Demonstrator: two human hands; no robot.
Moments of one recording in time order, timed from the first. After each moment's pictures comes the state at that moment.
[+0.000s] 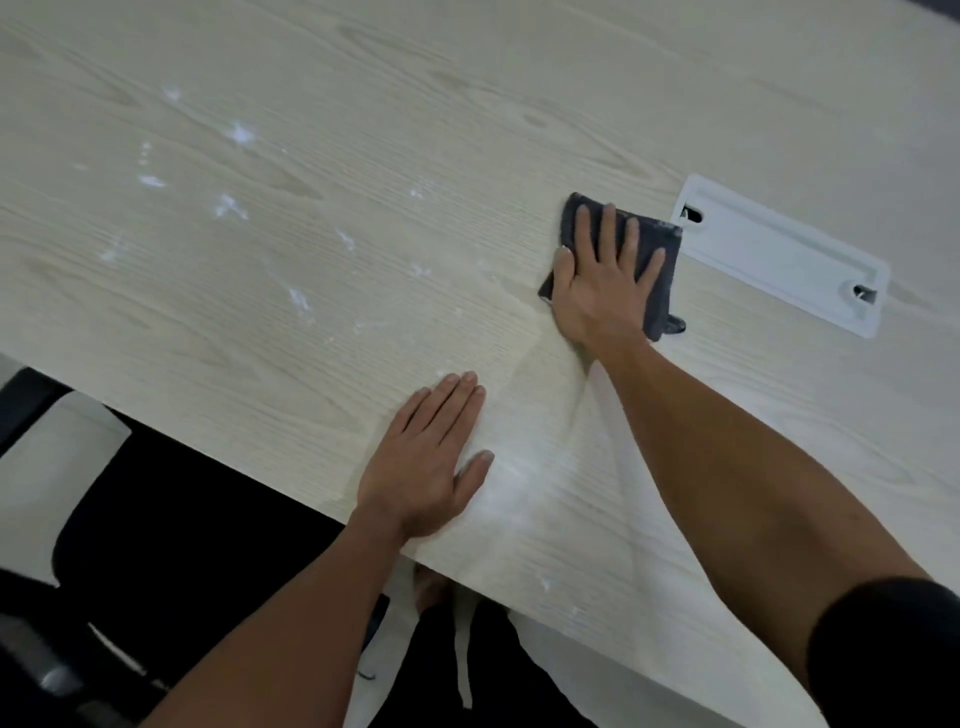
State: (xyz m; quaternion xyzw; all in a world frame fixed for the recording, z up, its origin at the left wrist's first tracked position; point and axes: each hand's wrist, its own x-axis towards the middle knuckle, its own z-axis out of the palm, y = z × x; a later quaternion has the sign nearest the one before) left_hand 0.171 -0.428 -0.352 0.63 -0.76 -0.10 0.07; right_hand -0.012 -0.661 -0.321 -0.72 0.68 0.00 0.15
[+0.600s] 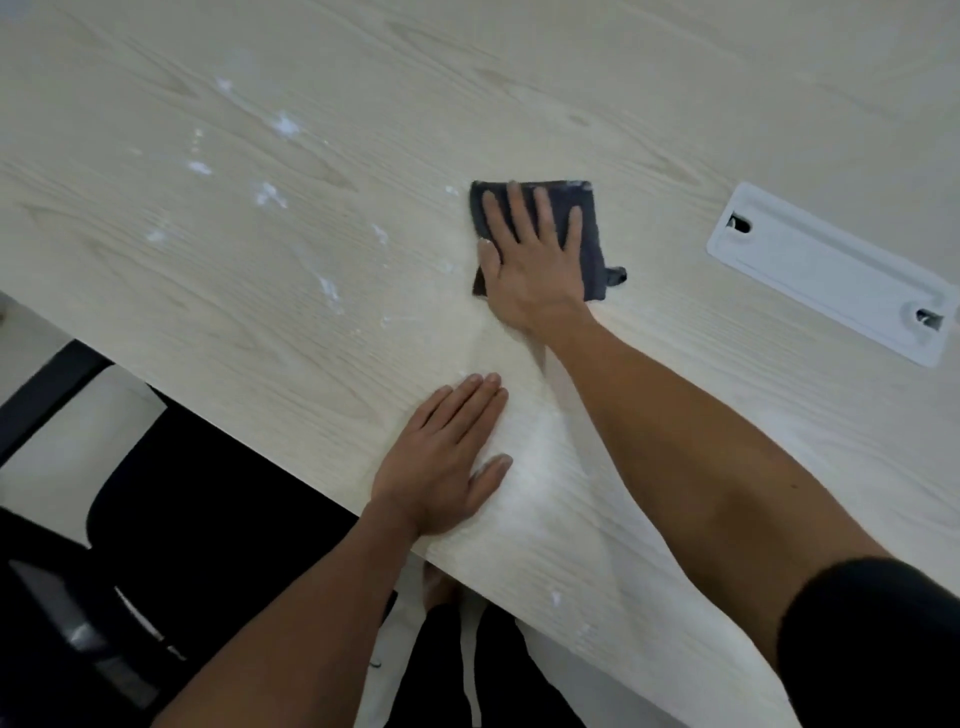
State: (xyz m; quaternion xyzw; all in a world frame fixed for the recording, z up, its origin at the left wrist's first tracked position) left_hand 0.173 -0.431 -0.351 0.63 -0.77 -0.10 0.08; right_hand 0.082 -0.667 -0.326 -0.84 0.52 0.01 0.14
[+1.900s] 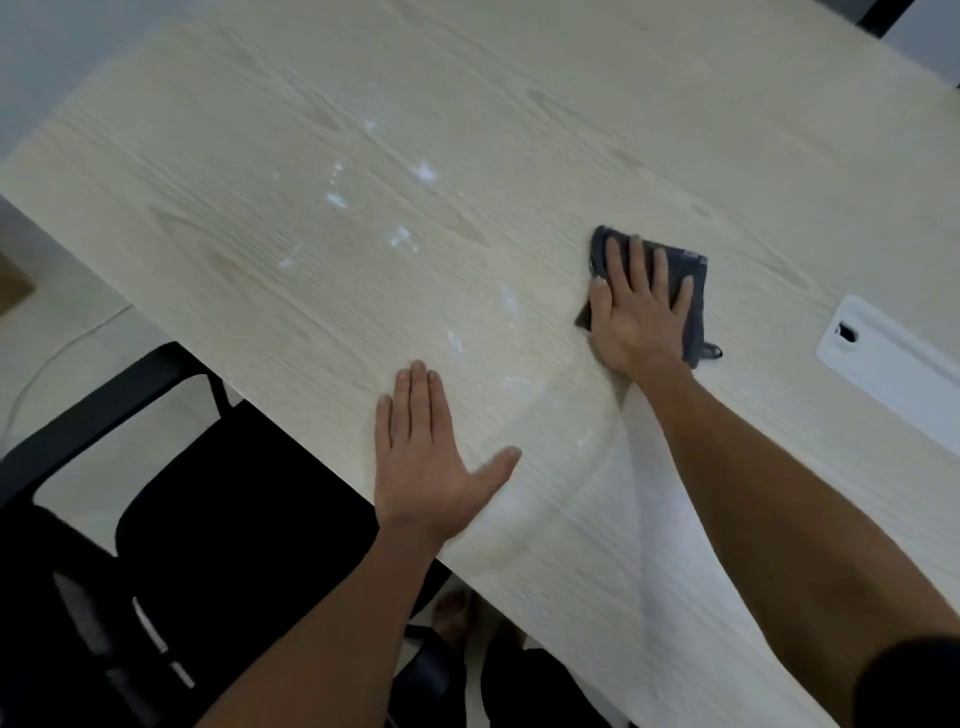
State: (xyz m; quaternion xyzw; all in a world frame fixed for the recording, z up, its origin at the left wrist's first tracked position) left_hand 0.281 -0.435 -0.340 0.85 -0.51 -0.12 0.09; right_hand 0.135 -0.686 -0.317 -0.80 0.59 0.04 0.14
